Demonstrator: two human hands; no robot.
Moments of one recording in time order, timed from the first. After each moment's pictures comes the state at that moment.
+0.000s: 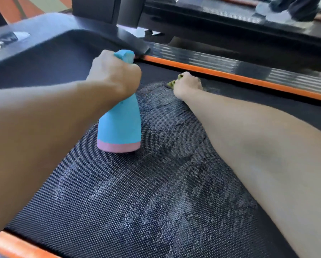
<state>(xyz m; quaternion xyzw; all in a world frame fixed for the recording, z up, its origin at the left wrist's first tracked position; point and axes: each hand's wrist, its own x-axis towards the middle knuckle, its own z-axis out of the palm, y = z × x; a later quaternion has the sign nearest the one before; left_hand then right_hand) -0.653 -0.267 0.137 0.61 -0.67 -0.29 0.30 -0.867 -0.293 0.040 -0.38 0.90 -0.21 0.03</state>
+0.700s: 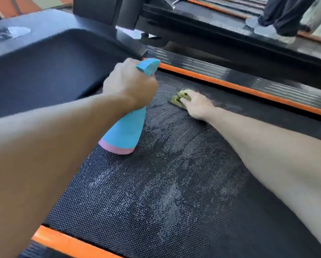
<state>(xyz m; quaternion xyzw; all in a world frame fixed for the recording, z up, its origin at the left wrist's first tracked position) -0.656 -0.235 0.138 0.54 -0.74 -0.27 0.29 -0.879 -0.210 0.047 -0.52 0.83 -0.15 0.12</state>
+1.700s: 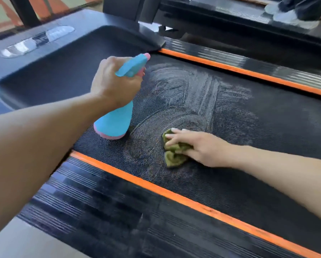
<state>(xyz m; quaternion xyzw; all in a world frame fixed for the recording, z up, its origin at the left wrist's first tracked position) -0.541 -0.170 0.152 0.45 -0.78 -0.24 0.36 -0.758 -0.029 0.049 -0.79 0.56 -0.13 0.22</state>
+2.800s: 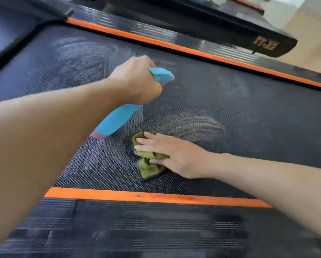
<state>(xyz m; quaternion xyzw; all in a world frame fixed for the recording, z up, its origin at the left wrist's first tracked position) -0.719 -0.090 0.133 0.32 -0.90 -0.27 0.12 -0.793 0.091 0.046 -0.71 0.64 -0.13 0.25</state>
